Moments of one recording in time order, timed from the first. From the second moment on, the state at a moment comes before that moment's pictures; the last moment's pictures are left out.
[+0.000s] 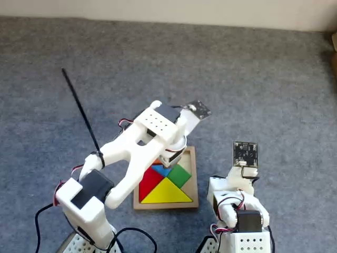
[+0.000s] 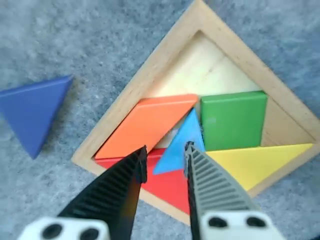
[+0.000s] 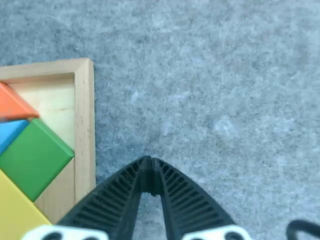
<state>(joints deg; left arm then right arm) 29.8 9.6 11.8 79.9 -6.1 -8.1 -104.3 95.9 70.8 -2.9</state>
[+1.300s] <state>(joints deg) 7.3 4.4 7.7 76.4 -15.0 -8.1 -104.3 95.9 70.8 -2.9</state>
